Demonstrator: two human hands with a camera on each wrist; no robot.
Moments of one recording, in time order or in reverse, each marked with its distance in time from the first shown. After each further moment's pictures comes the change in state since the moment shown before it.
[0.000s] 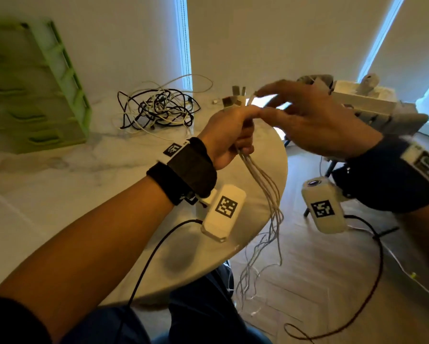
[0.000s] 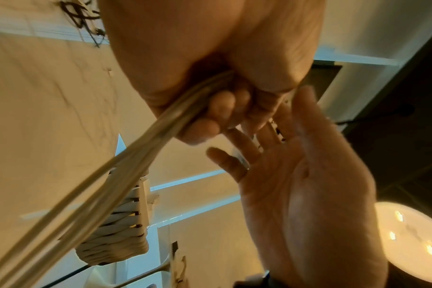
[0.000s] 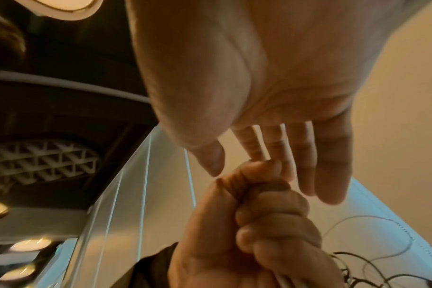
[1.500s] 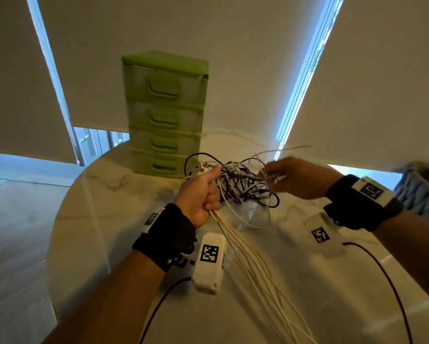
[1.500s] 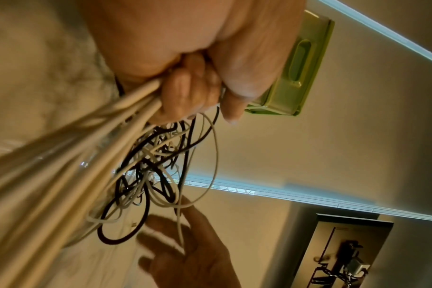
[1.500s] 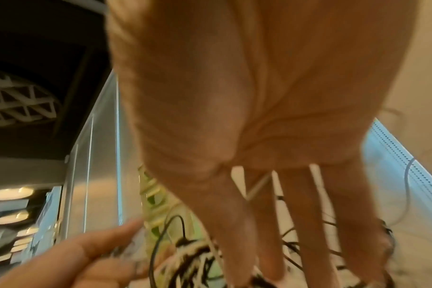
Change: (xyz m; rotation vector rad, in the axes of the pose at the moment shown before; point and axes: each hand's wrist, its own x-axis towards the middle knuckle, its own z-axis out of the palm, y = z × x) left_hand -0.038 -0.009 -0.280 -0.469 0.506 -0.002; right_hand 0.239 -0.054 0.169 -0.165 -0.531 -0.264
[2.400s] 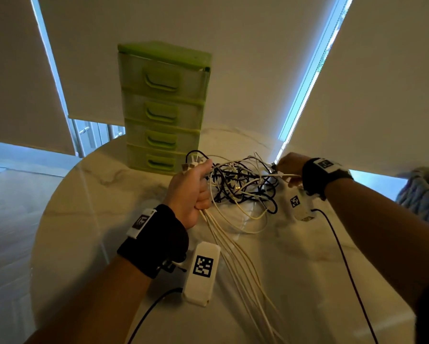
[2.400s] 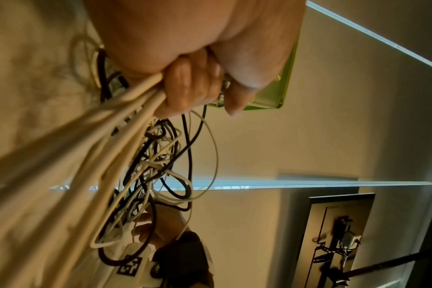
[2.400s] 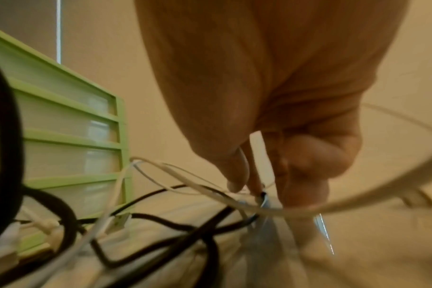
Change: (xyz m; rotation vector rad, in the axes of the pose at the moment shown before) left_hand 0.003 0.000 -0.004 0.035 0.171 0.130; right_hand 0.083 0.075 0.004 0.065 0.052 0.609
